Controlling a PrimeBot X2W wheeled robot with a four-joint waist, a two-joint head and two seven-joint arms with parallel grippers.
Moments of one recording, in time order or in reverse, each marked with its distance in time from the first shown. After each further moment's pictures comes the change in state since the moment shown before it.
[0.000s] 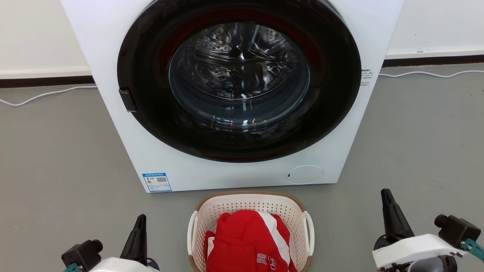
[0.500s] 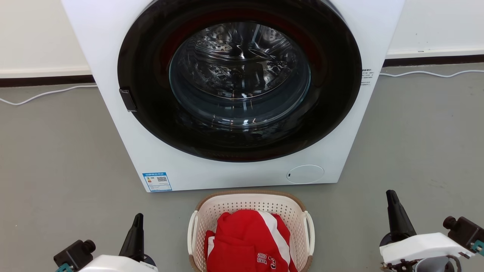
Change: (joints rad) left arm -0.009 0.000 0.012 -0.002 -0.159 0.000 0.043; right arm -0.001 0.004 -0.026 -0.001 0.153 0.000 0.044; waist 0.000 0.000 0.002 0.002
